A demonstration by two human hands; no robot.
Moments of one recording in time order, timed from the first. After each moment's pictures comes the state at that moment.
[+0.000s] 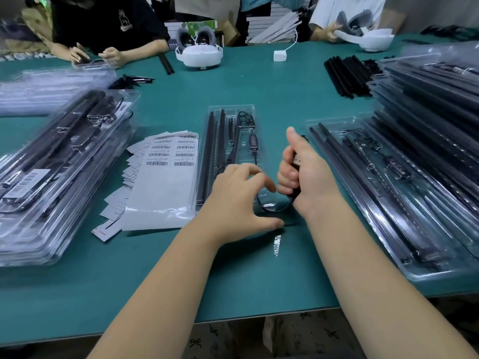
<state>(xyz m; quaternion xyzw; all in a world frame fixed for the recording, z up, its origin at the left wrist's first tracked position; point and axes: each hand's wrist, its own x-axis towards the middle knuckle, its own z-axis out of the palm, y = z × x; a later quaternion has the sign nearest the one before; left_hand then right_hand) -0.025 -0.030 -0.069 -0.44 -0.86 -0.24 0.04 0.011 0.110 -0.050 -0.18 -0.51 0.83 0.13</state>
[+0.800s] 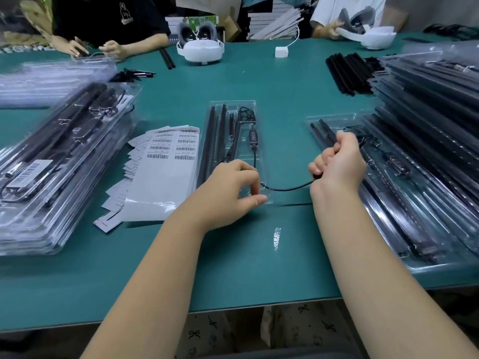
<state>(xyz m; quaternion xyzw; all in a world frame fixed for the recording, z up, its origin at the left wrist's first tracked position) -0.033 -0.049 -0.058 -0.42 -0.86 -0.28 -0.06 0.010 0.132 -0.050 -0.30 -0.32 0.81 0.39</state>
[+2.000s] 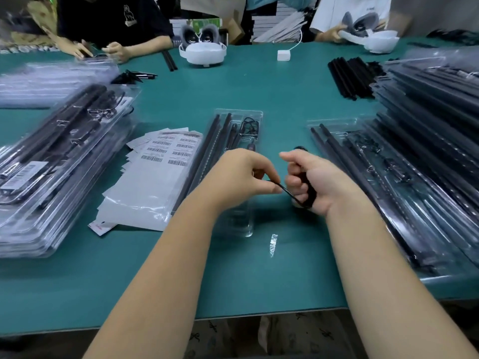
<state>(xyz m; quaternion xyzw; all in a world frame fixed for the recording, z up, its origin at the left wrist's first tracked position) -0.044 -0.014 -0.039 -0.41 -0.83 -0.38 -0.06 0.016 0.138 -0.049 -0.25 -0.59 0.76 -0.02</state>
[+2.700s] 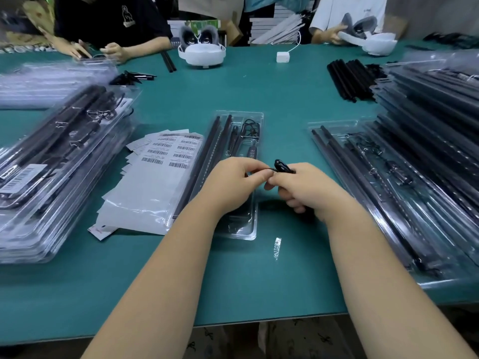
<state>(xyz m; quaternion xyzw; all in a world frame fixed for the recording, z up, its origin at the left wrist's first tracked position) -0.058 -0.015 -0.062 -0.35 -0.83 -0.42 -0.04 0.012 0.127 -0.056 -0.17 -0.80 0.57 -0.04</state>
